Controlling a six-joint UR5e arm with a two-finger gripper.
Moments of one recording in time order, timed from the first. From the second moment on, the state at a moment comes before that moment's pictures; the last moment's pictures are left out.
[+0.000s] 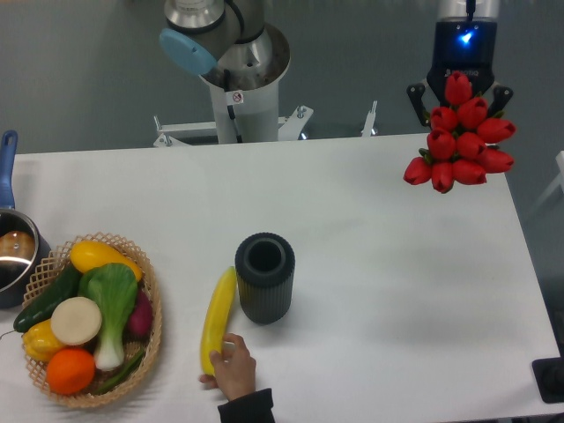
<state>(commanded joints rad) 3.03 -1.55 -1.79 -0.91 0.94 1.15</state>
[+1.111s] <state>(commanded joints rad) 2.81 -1.66 -1.76 -0.91 1.38 1.15</state>
